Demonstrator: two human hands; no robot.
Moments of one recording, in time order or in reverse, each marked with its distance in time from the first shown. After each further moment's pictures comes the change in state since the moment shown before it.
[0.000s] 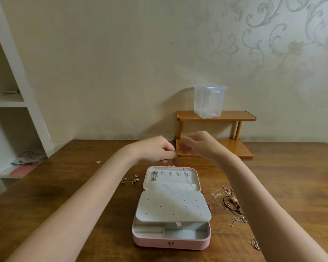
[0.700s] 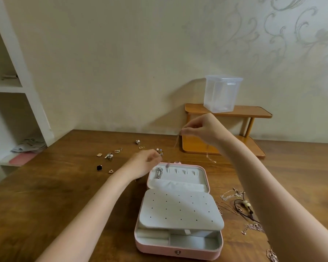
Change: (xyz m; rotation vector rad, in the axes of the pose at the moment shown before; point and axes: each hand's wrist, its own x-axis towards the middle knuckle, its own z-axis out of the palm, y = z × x) left_hand 0.032 -0.103 0.039 -0.090 0.271 -0.090; right_hand 0.037 -0.014 0.006 -0.138 0.087 -0.173
